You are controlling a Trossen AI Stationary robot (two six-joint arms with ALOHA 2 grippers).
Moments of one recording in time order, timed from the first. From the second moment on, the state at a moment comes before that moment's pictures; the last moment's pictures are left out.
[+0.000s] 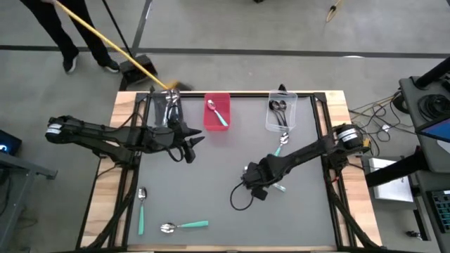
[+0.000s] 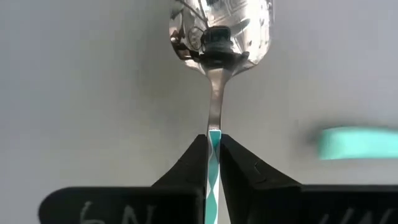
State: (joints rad) left arm -0.10 1.05 0.79 -0.20 -0.49 -0.27; right arm 0.29 1.86 1.22 -0.89 0.07 0.74
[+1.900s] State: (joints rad) left arm -0.17 1.32 0.83 0.42 -0.44 -0.11; right arm -0.15 1.37 0.54 1.07 -0.53 -0.15
